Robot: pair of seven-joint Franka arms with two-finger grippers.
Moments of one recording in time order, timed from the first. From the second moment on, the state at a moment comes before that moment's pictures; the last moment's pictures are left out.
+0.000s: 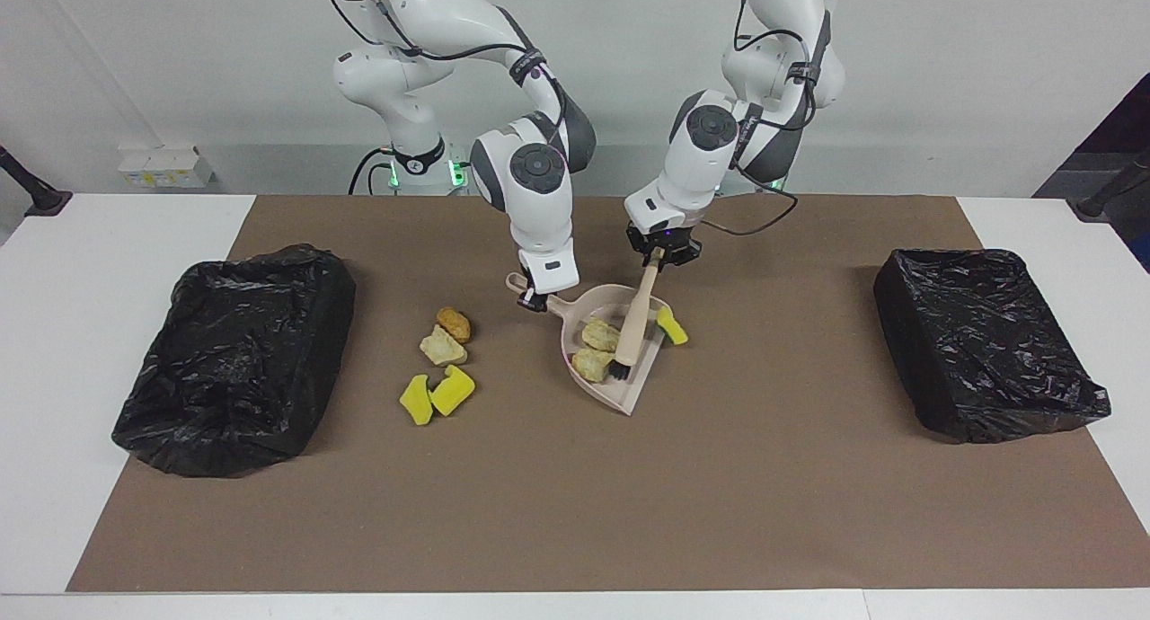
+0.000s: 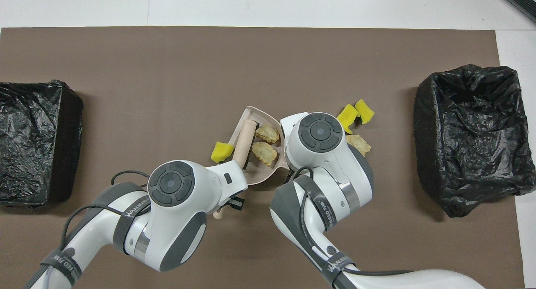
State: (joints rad) left arm -0.60 -0.02 -0.05 -2.22 -0.19 2.16 -0.12; right arm 0.53 0.26 0.00 -1.90 0.05 2.06 -0.56
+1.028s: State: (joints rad) left arm -0.45 -0.06 -0.01 -2.22 -0.14 2.03 -0.27; right arm 0.53 0.26 0.00 -1.90 0.05 2.07 -0.56
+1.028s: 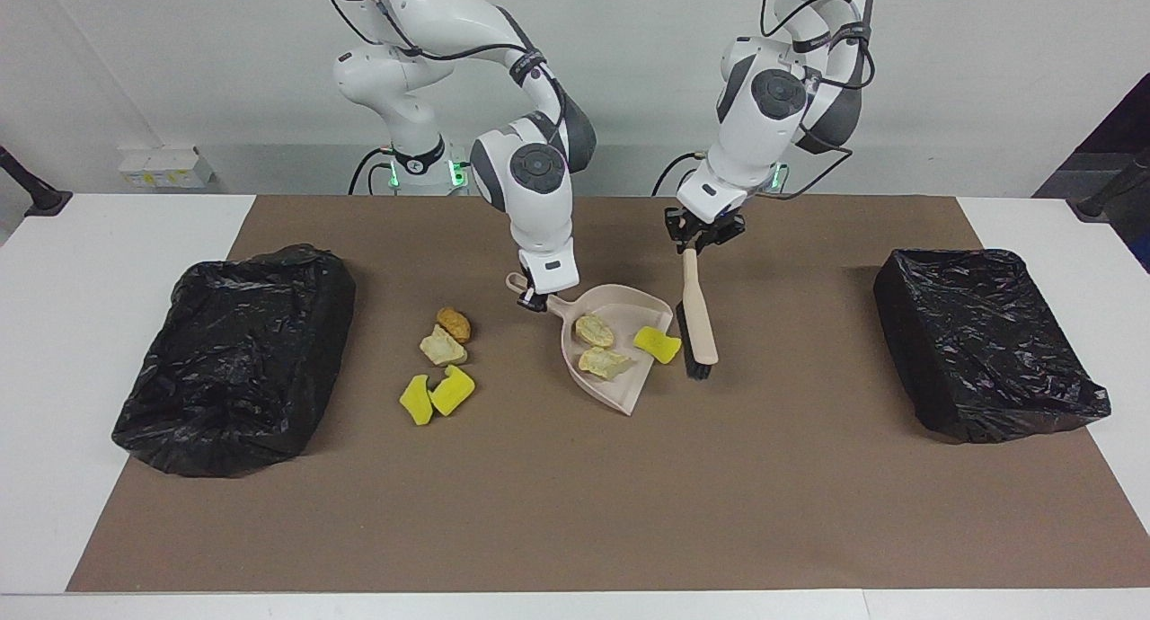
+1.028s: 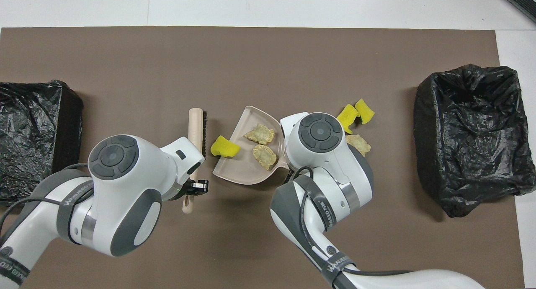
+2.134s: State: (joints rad) left arm -0.58 -0.08 -0.02 -2.18 -0.14 1.94 -0.27; right arm 0.53 0.26 0.00 -1.90 0.05 2.08 -0.56
